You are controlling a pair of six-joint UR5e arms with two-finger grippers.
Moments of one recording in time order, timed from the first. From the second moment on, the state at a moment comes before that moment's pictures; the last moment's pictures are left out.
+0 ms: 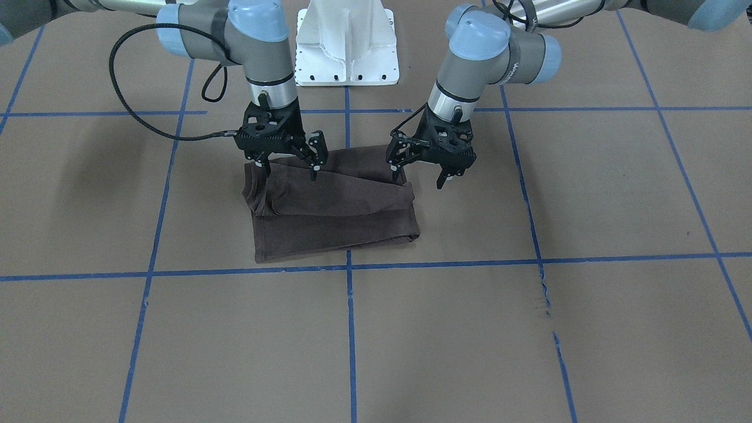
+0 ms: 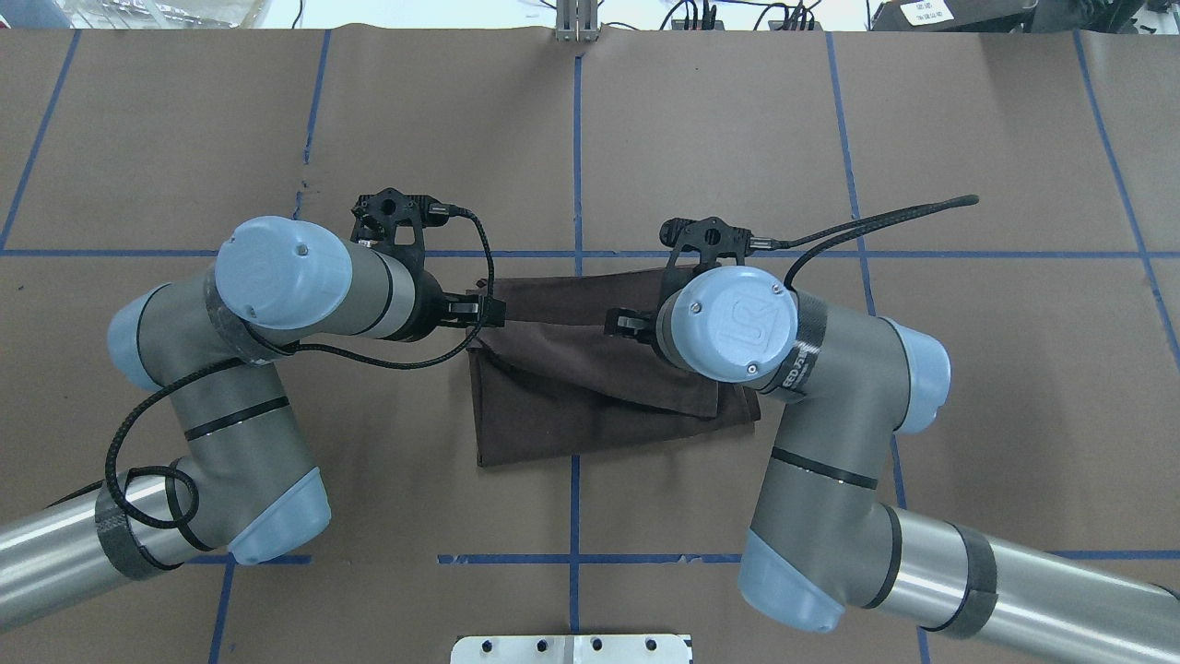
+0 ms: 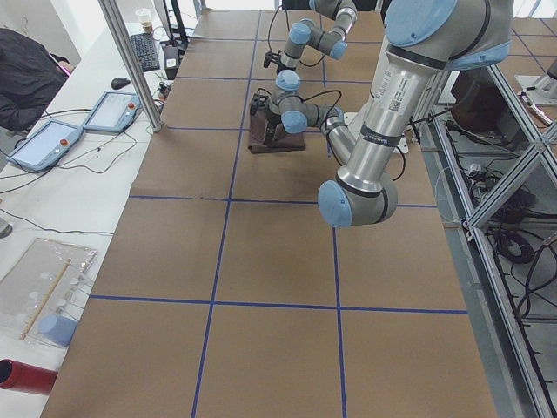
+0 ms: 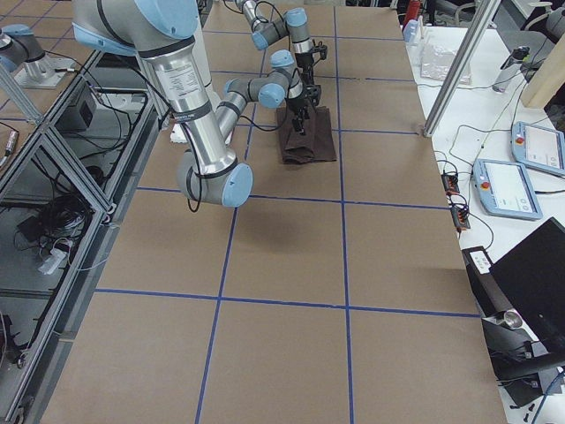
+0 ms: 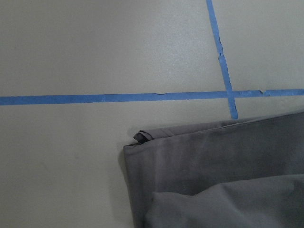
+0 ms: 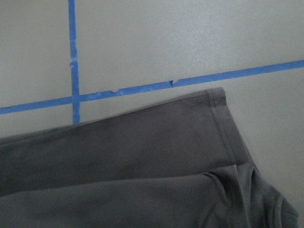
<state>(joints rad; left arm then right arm) -0.55 -2.07 -1.77 -1.91 -1.76 -1.15 0.41 -0.99 1.83 -1.58 1.51 1.42</state>
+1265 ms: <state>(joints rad) -0.56 -2.06 -1.78 -1.92 -1.76 -1.16 0.24 -0.89 1.66 -1.72 1.25 1.35</state>
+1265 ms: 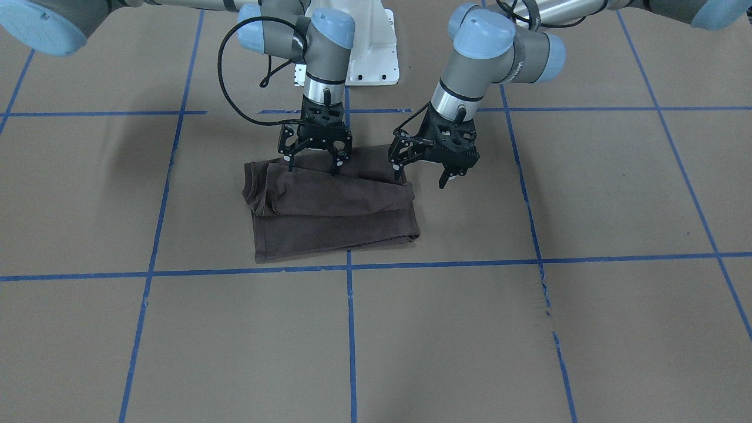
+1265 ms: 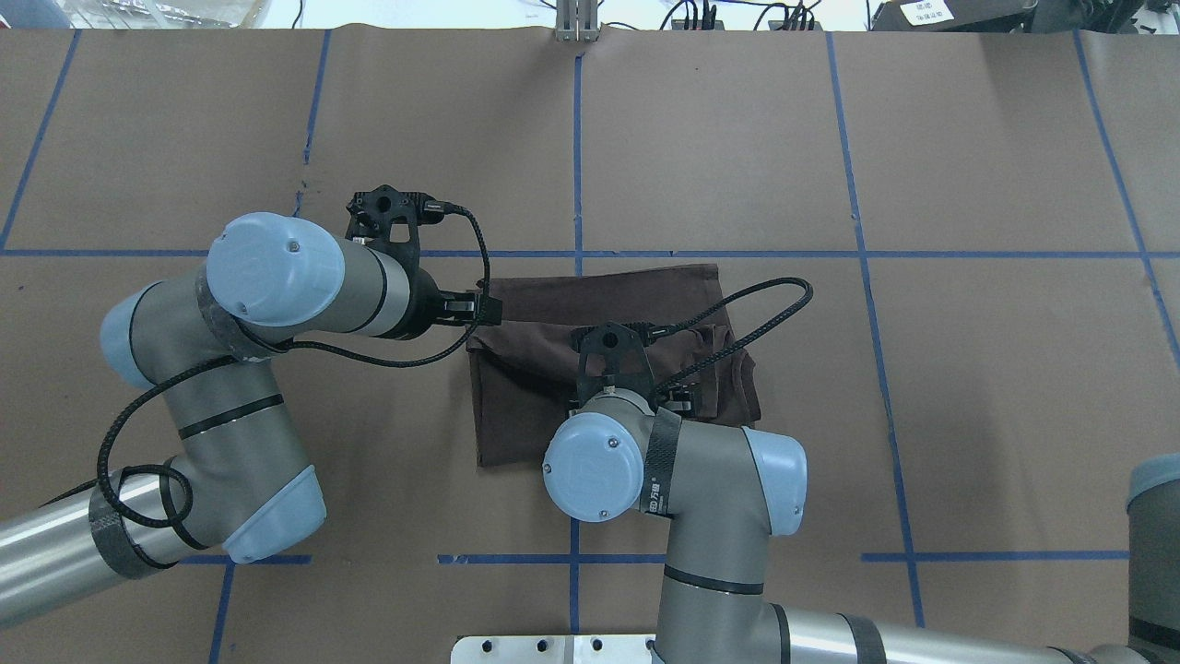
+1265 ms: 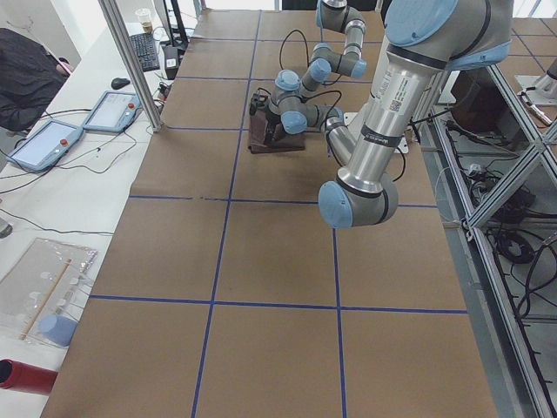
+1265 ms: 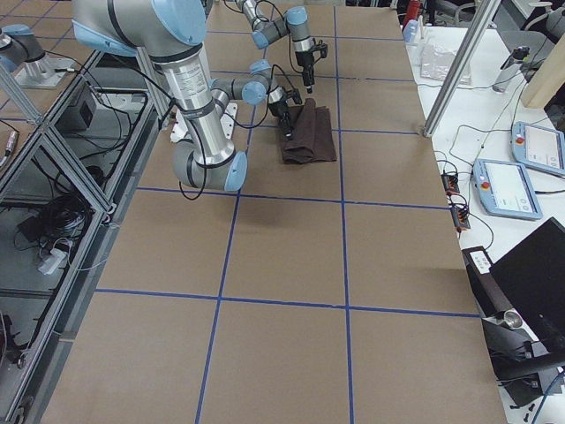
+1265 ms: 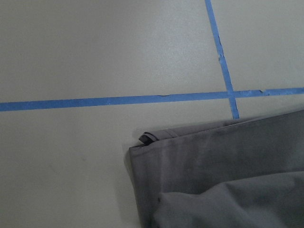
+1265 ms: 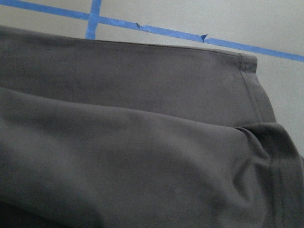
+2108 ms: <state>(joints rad) -0.56 -2.06 -1.78 -1.92 -1.76 -1.16 0.24 -0.87 1.64 -1.70 1.26 1.38</state>
